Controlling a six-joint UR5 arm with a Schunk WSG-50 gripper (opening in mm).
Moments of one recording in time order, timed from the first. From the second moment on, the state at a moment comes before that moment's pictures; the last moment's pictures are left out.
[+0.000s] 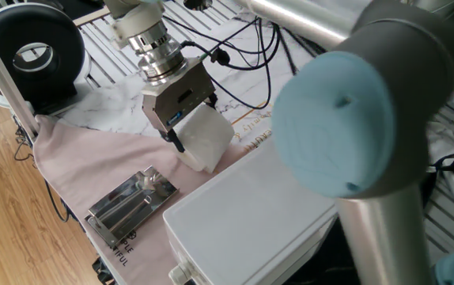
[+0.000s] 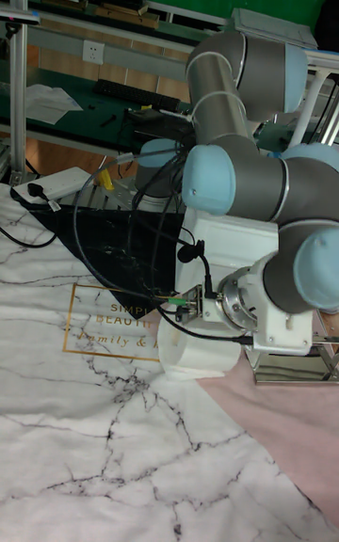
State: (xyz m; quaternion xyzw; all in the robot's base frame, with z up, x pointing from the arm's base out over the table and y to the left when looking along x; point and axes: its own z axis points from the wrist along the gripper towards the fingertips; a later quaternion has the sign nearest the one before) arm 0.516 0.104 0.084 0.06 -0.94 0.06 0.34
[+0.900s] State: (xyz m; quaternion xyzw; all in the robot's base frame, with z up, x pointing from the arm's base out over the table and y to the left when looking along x) arm 0.503 0.072 0.117 0.09 -0.89 0.15 0.41
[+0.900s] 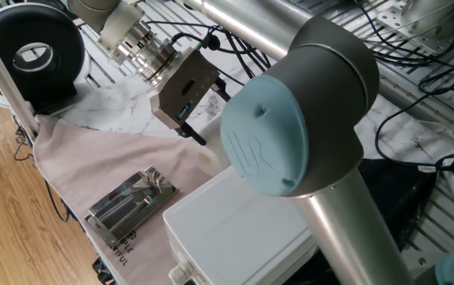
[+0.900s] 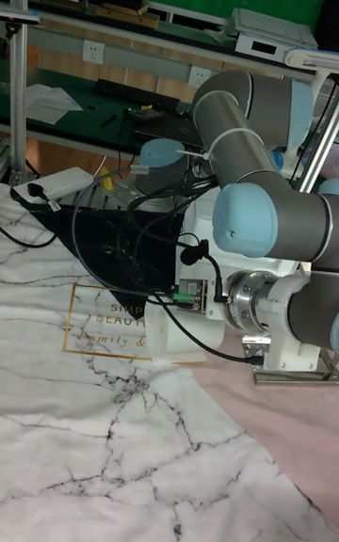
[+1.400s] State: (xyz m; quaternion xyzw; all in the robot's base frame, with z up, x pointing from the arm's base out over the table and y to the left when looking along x) arm 0.508 0.108 0.095 0.09 -0.92 0.09 0.38
